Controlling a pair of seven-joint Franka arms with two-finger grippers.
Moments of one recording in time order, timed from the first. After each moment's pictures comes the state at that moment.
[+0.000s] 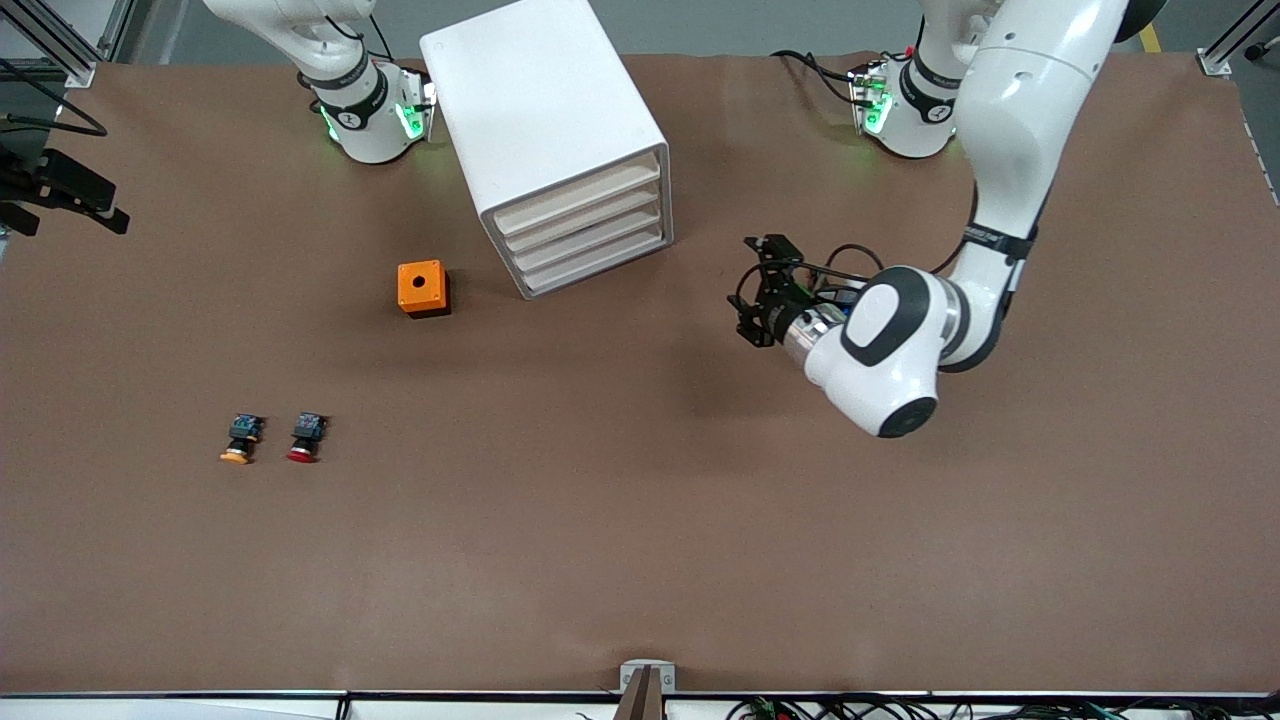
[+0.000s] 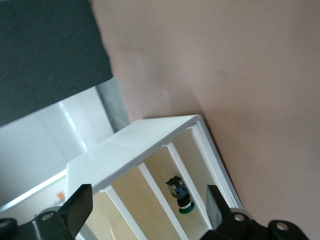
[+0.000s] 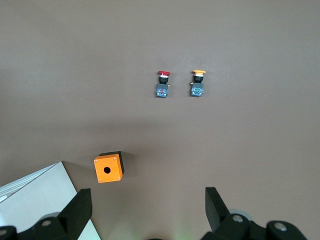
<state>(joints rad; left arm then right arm) -0.32 0.65 -0.15 -1.53 -0.74 1.42 -1.90 0.01 -0.09 -0.09 -1.59 0.02 1.48 -0.07</state>
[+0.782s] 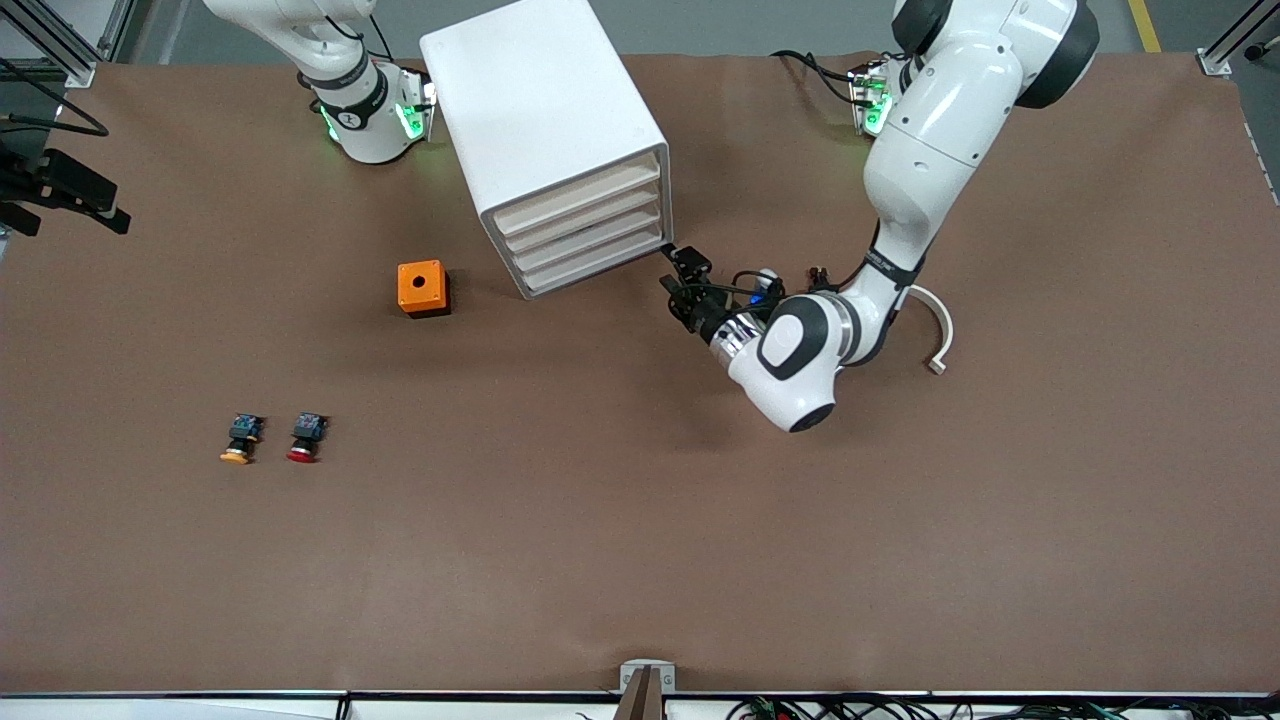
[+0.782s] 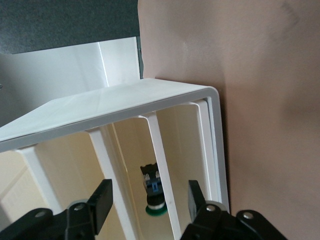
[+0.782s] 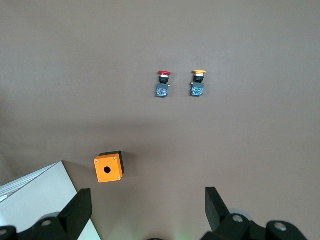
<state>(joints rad) -0.45 0.86 -0.15 -1.52 -0.96 1.53 -2.08 0.01 -0.09 -0.09 -1.59 0.02 1.47 -0.07</state>
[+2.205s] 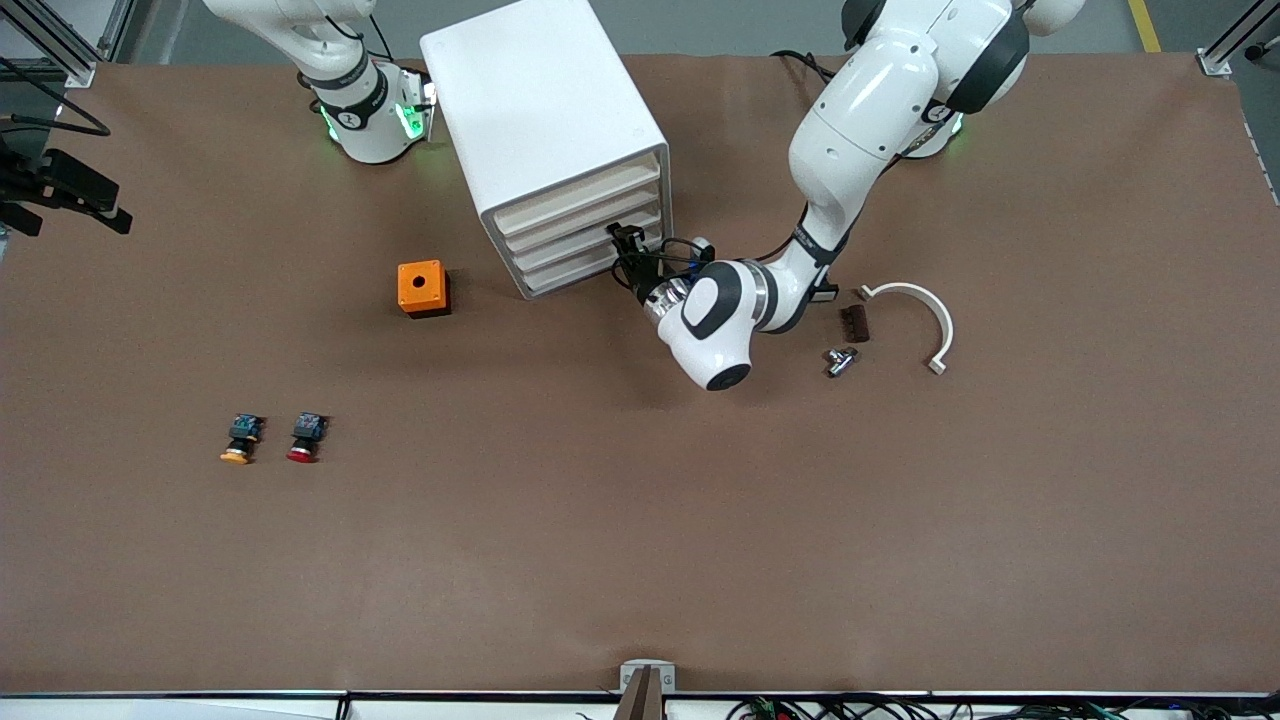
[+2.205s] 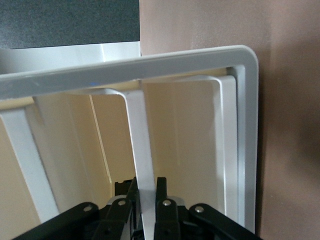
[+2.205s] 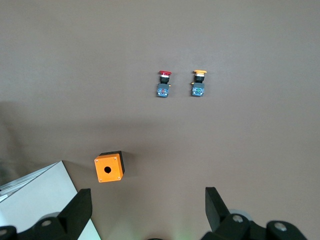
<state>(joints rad) -0.62 0.93 -0.14 -1.50 -1.05 1.63 -2.16 0.02 -0.09 -0.08 -1.59 0.02 1.47 -0.07</state>
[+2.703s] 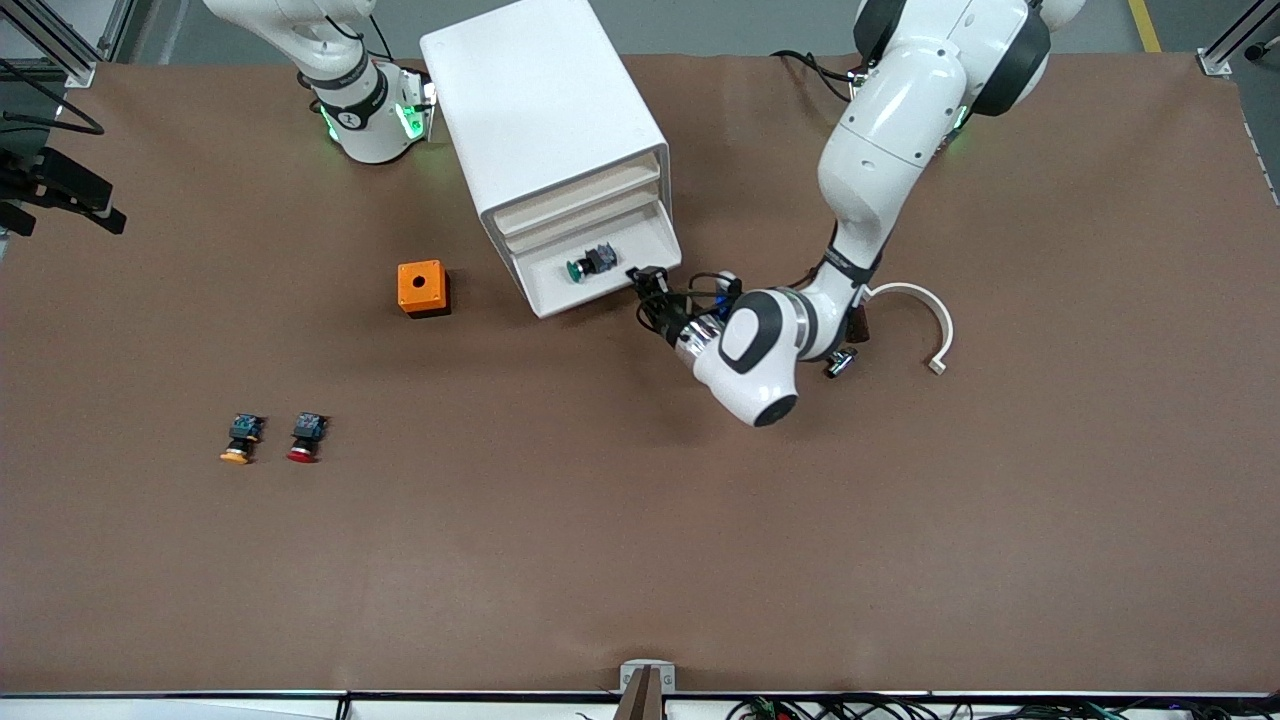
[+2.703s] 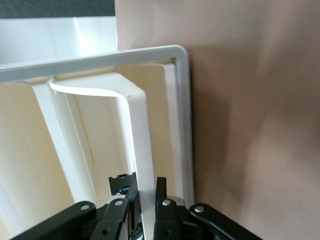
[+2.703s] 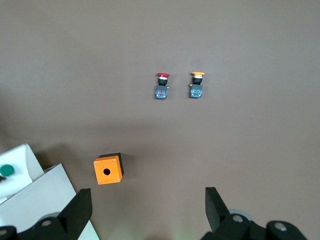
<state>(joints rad) -0.54 0.93 -0.04 -1.42 -1.05 1.63 -2.16 0.01 -0.08 -0.09 -1.58 0.02 1.48 -0.07</state>
